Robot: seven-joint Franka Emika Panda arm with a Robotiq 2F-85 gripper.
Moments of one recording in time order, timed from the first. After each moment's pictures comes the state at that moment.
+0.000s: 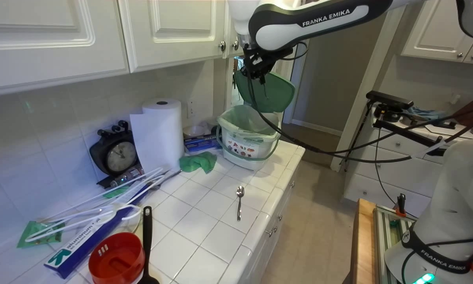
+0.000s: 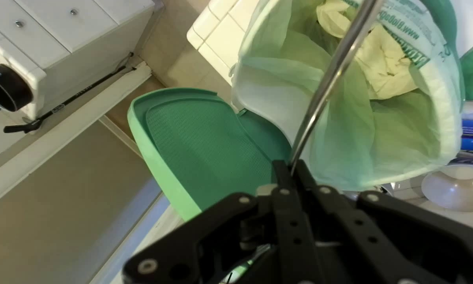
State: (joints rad) arm 0.04 0.12 -0.06 -1.67 -0.69 1.74 0.91
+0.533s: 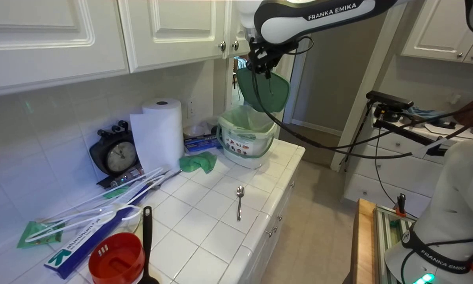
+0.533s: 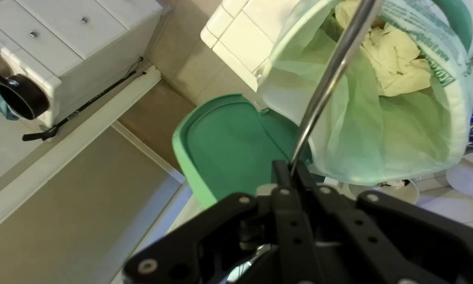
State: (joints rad) arm 0.03 0.09 -0.06 -1.67 -0.70 1.72 0.93
